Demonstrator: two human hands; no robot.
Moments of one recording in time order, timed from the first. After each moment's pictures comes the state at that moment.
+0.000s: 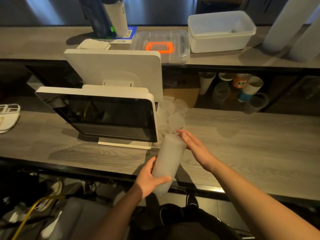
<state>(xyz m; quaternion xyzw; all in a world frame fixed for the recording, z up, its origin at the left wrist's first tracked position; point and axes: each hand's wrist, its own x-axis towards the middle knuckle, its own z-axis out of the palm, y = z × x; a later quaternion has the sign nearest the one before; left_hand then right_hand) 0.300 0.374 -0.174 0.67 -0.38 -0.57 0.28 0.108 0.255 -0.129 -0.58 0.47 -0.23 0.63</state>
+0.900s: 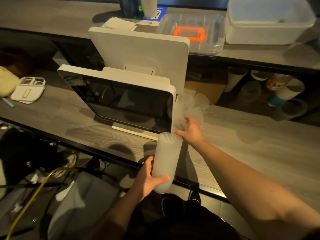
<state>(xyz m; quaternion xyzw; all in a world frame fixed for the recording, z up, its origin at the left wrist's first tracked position) 0.310 0.402 -0.175 0.70 -0.28 -0.57 0.32 0.184 0.182 -0.211 -0.66 0.60 -0.13 0.44</state>
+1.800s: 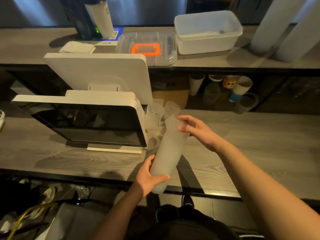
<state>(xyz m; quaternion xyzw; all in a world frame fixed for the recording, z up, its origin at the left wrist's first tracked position) 0.269 0.344 -0.169 0.69 -0.38 -0.56 0.28 0.073 0.182 -0.101 -0.59 0.49 -0.19 0.61</state>
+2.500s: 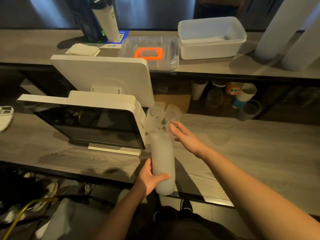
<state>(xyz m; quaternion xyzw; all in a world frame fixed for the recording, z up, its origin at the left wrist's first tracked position) 0.248 0.329 -0.171 0.69 -0.29 -0.58 0.32 0.097 0.185 -0.110 -0.61 0.48 -0.16 0.60</state>
